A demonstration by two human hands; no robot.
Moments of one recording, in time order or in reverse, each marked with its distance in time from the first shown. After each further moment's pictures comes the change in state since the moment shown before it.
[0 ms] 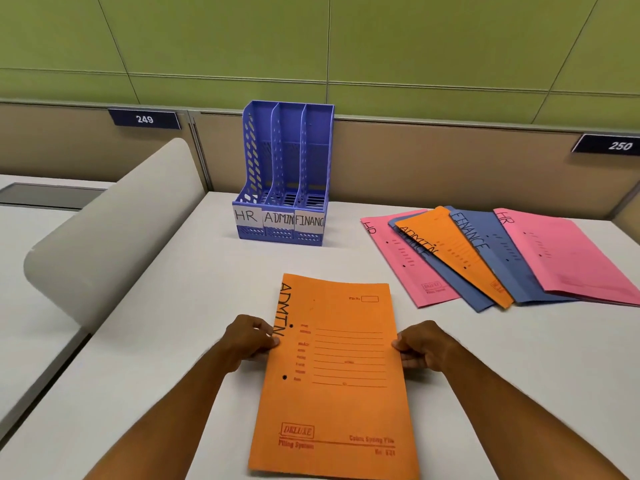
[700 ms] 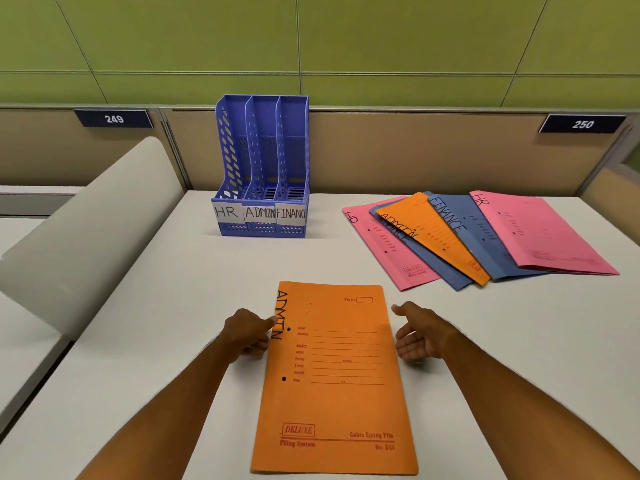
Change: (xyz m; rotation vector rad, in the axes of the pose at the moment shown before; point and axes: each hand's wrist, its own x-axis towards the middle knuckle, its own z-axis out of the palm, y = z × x) left_hand -0.005 0.012 0.025 0.126 0.067 -0.032; right_hand -0.016 0.016 -0.028 0.086 -0.105 0.116
